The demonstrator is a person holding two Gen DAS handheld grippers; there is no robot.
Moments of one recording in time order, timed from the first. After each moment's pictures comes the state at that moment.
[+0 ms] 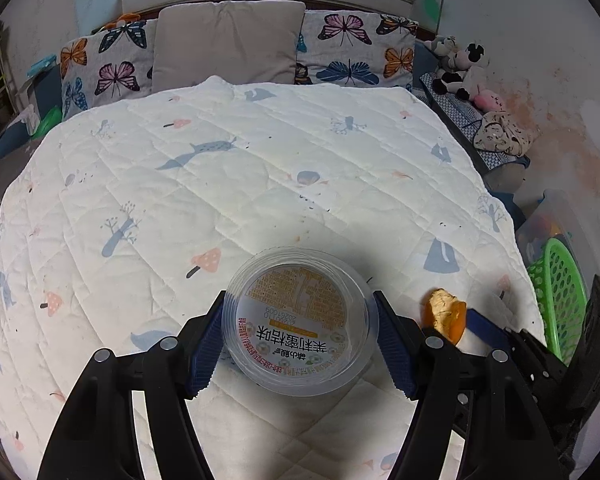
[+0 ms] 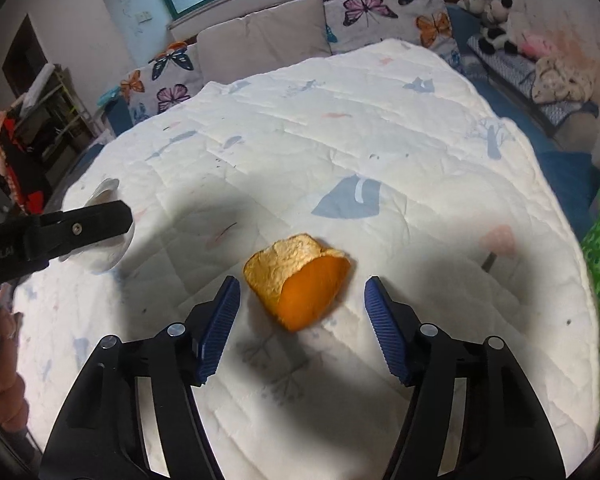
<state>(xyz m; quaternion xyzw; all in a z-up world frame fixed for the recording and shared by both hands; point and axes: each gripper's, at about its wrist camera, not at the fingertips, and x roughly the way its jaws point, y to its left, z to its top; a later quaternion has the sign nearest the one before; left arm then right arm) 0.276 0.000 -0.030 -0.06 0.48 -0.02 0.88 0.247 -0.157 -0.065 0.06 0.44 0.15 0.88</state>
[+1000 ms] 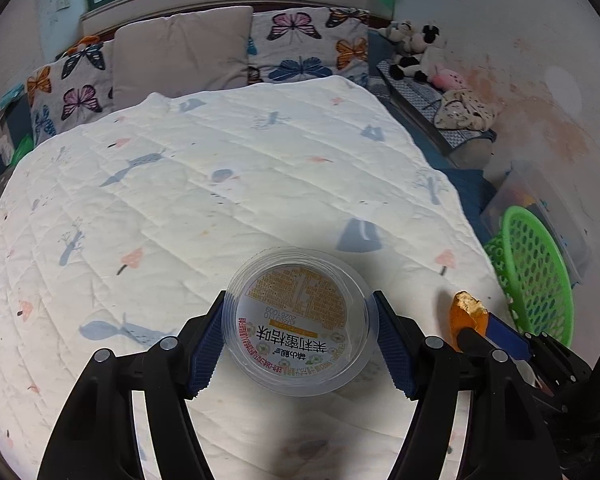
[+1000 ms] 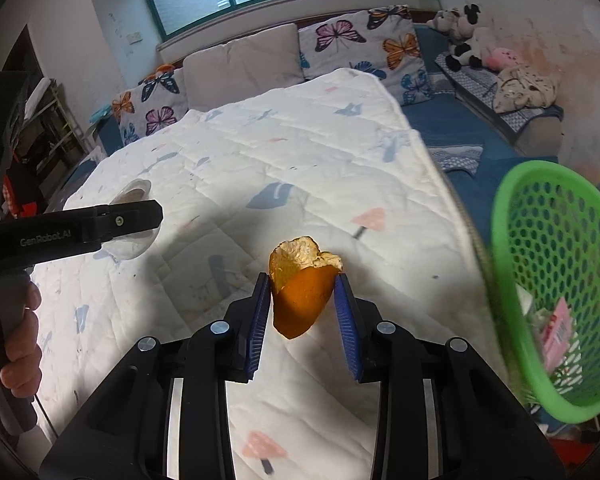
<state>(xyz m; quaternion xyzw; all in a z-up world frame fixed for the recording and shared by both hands) 0.257 -0.074 -0.018 -0.02 0.47 -0.08 0.88 0.188 -0.233 -0.035 0.07 0.41 0.12 0.90</state>
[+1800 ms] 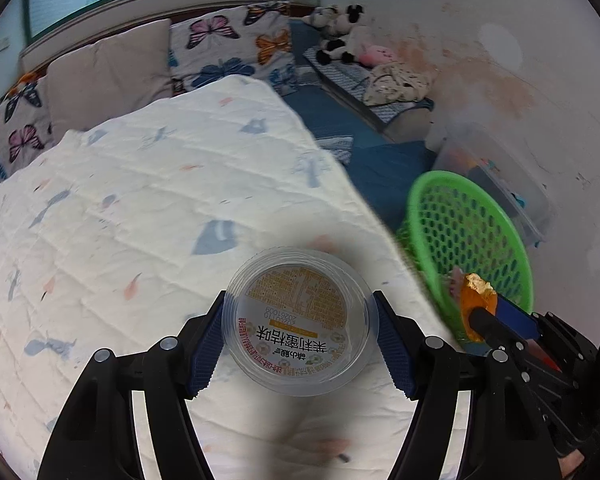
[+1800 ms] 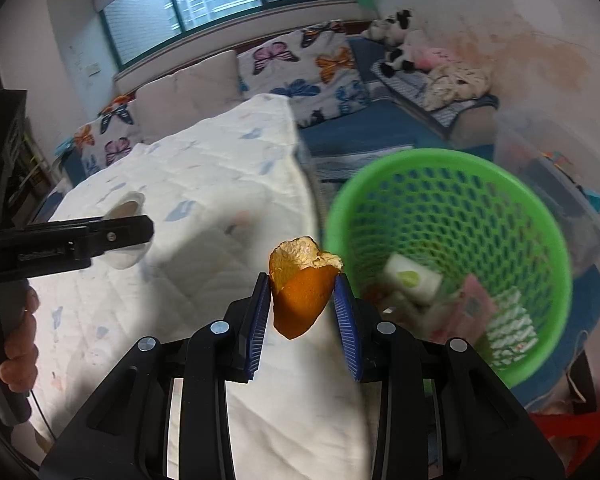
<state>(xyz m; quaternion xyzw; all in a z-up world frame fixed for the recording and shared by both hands) 0.238 -0.180 -0.005 0.02 0.47 -0.17 0.87 0.136 -0.339 -0.016 0.09 0.39 0.04 0.92</state>
